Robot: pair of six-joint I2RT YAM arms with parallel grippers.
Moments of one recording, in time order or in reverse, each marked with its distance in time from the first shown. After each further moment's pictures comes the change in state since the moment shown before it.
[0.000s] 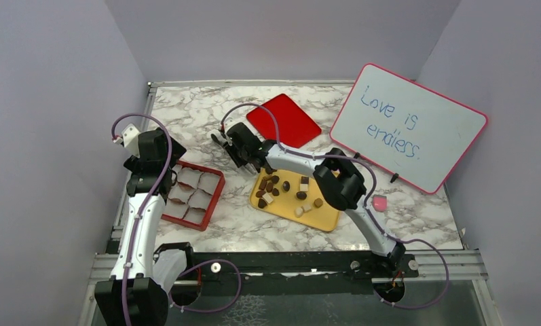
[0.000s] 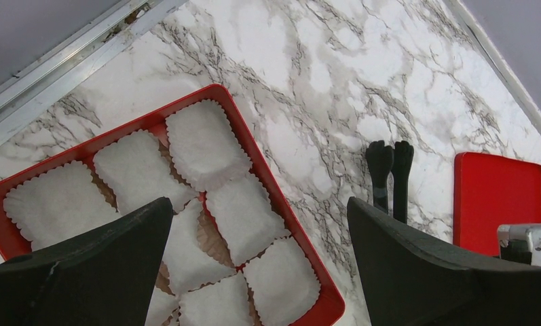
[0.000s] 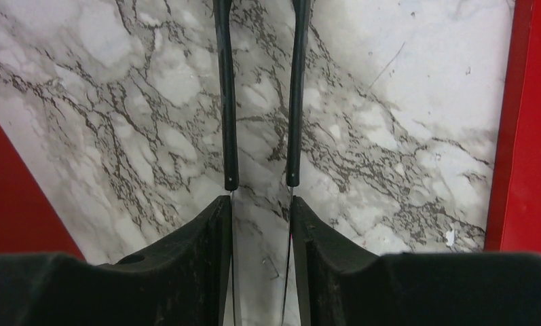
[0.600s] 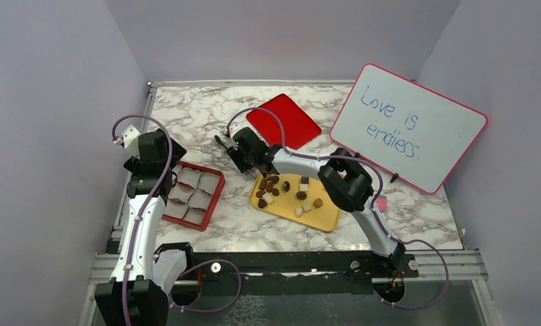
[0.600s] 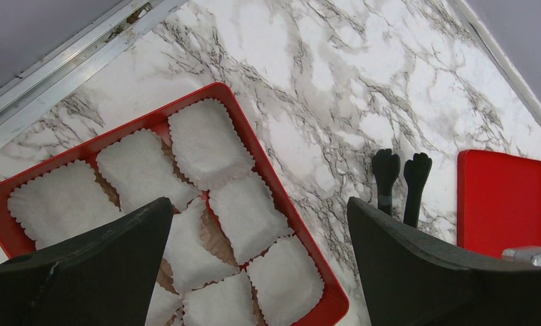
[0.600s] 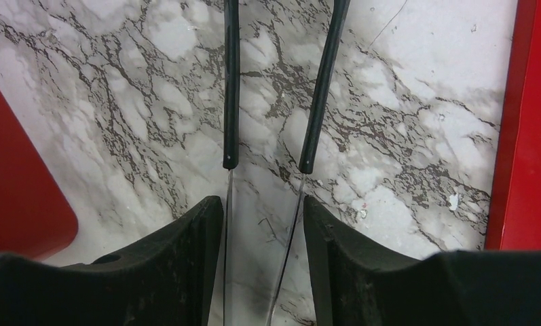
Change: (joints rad) left arm 0.000 -0.013 -0.014 0.002 0.000 0.013; right arm 0.000 -0.101 -0.198 0.095 -0.017 -0.004
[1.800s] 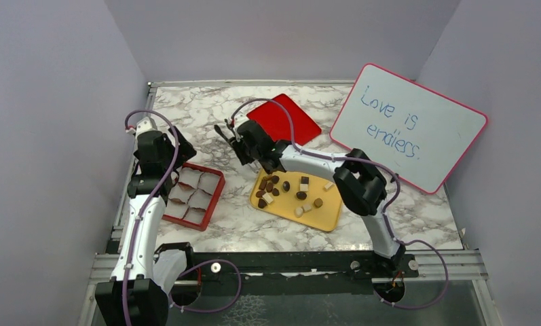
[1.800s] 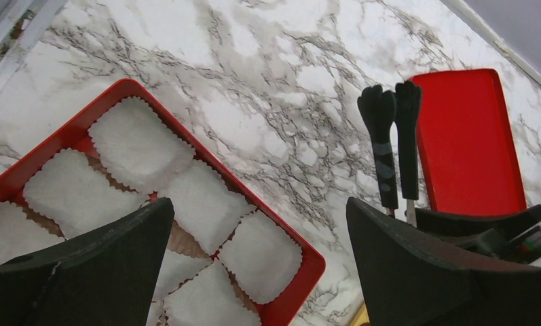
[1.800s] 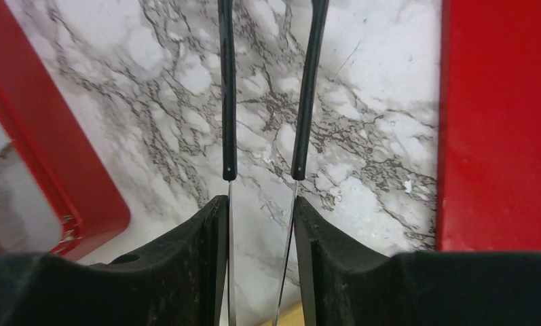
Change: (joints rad) left arm 0.000 0.000 -0.013 0.077 0.244 0.146; right arm 0.000 -0.108 -0.057 0.029 0.025 0.056
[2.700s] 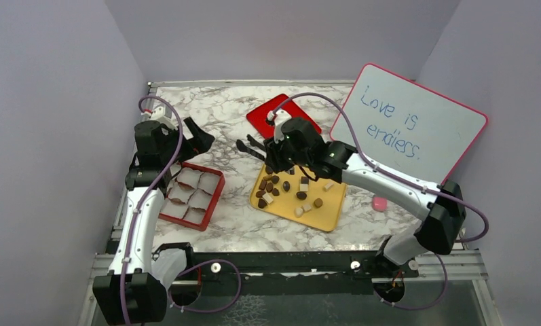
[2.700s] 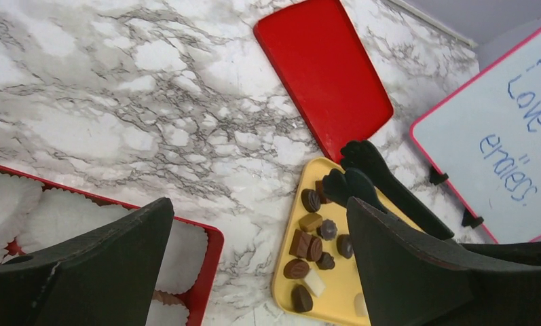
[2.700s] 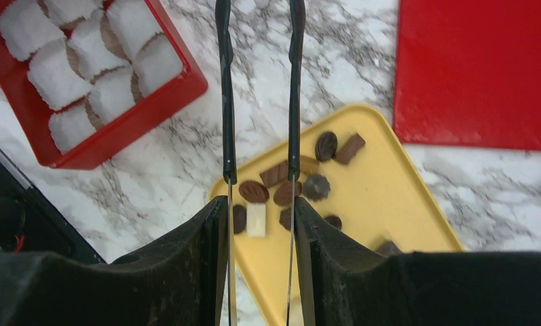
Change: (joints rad) left arm -0.007 0.076 0.108 0.041 0.451 0.033; right arm 0.000 -0.634 -0.298 -0.286 -0.106 0.101
